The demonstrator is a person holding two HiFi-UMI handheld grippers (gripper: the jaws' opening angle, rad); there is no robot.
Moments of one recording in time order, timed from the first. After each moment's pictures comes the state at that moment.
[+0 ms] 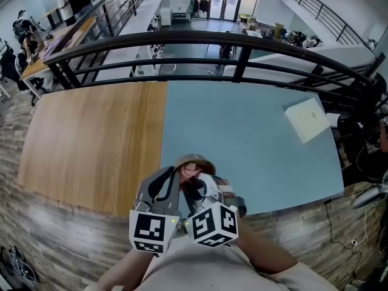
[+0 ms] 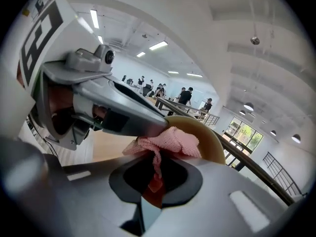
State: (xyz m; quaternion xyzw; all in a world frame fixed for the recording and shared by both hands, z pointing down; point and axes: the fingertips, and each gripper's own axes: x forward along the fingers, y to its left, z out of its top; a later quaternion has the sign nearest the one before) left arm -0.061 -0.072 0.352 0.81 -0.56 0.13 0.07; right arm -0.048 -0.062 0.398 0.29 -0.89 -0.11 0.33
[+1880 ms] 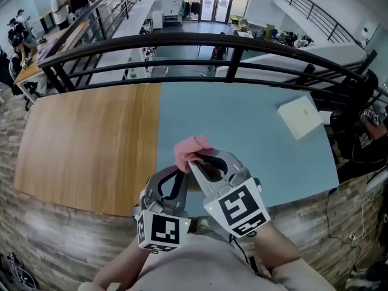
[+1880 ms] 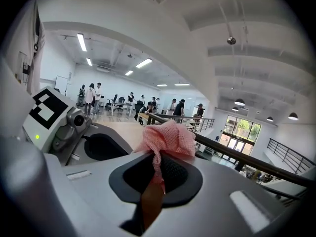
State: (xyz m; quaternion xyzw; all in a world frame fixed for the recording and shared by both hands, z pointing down) left arm -0.032 -0.057 0.342 0.84 -0.49 0.21 -0.07; right arm -0.023 -0.077 0.308 0.32 -0.92 -0.05 0.22
